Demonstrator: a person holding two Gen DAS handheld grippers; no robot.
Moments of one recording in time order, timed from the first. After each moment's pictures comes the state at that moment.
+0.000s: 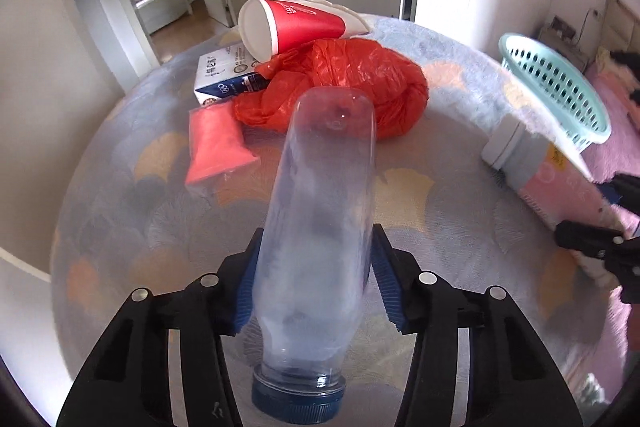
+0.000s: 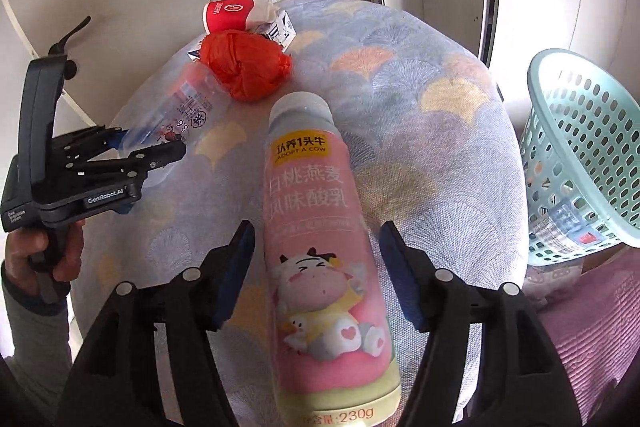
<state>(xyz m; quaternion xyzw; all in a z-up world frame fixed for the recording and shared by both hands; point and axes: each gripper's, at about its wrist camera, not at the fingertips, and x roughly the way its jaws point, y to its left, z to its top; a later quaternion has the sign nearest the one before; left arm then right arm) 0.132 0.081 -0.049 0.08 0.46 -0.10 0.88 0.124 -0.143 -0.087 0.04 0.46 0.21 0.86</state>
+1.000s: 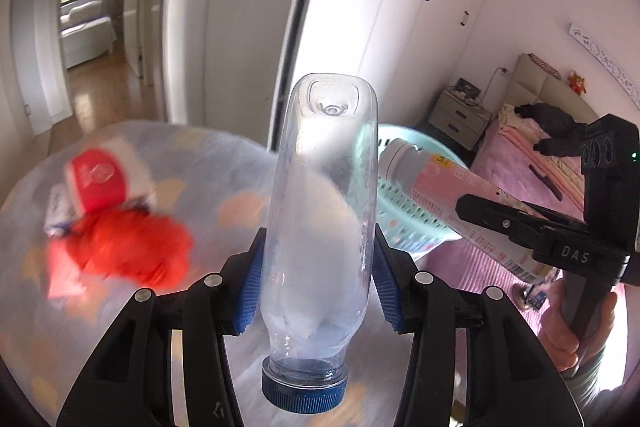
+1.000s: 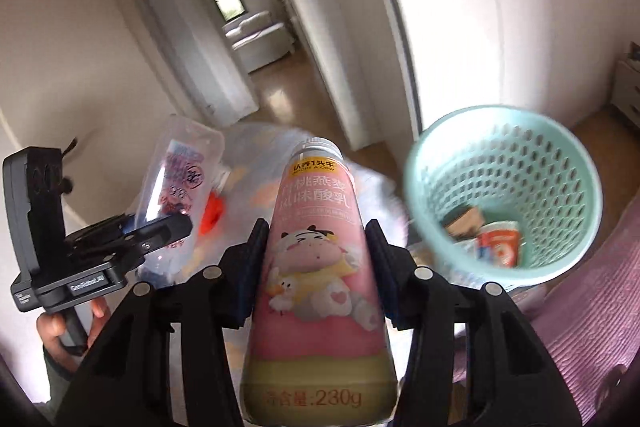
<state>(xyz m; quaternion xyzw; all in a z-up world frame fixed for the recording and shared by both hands) 0.148 -0.055 0.021 -0.01 0.36 -0.27 0.89 0.118 -0.284 -0.005 0.15 0.32 0.11 0.93</state>
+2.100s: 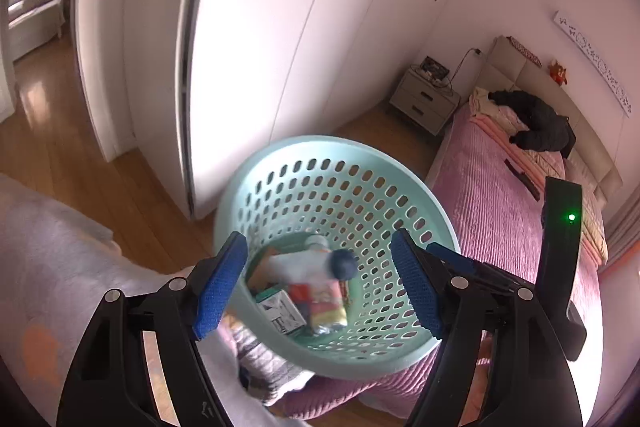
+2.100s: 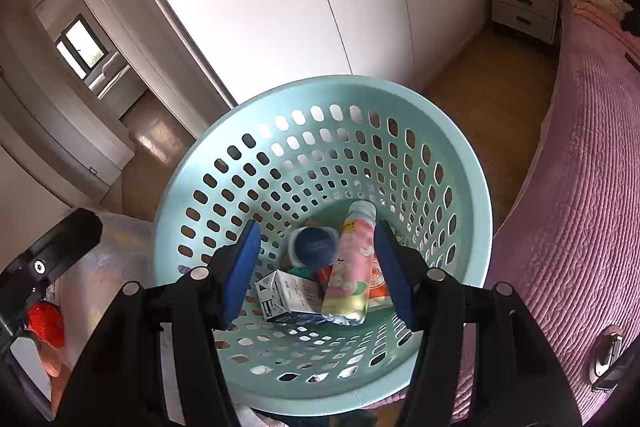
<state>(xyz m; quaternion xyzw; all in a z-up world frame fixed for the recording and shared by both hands) 0.257 -0.226 -0.032 -0.02 0.40 -0.33 0.85 0.196 -0.414 -0.094 0.24 0.39 -0.09 0.89</state>
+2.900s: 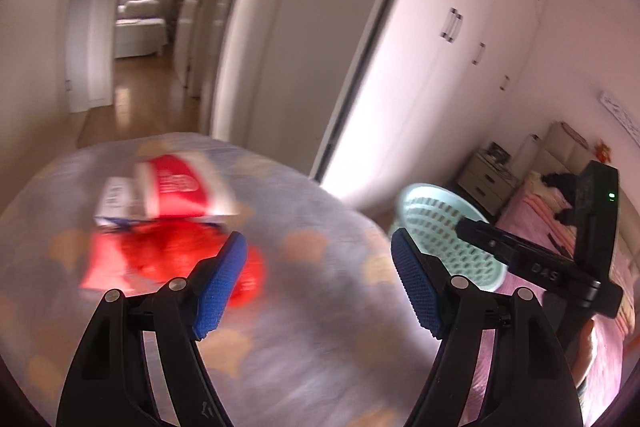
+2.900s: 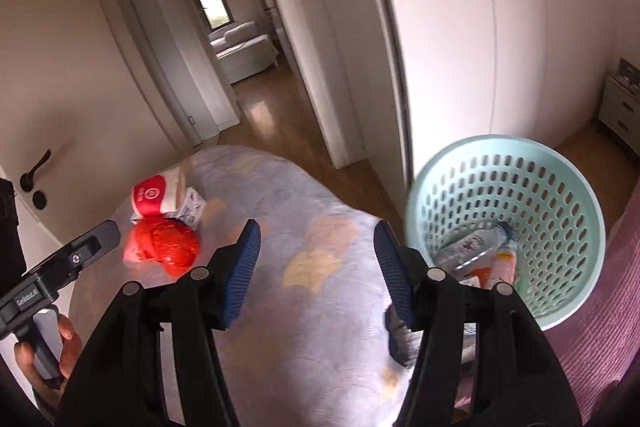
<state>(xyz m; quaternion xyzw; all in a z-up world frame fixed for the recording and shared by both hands) 0.138 0.026 0.028 -0.10 0.31 -0.17 0.93 0.161 -0.207 0.001 0.10 0.32 0.13 0.93</state>
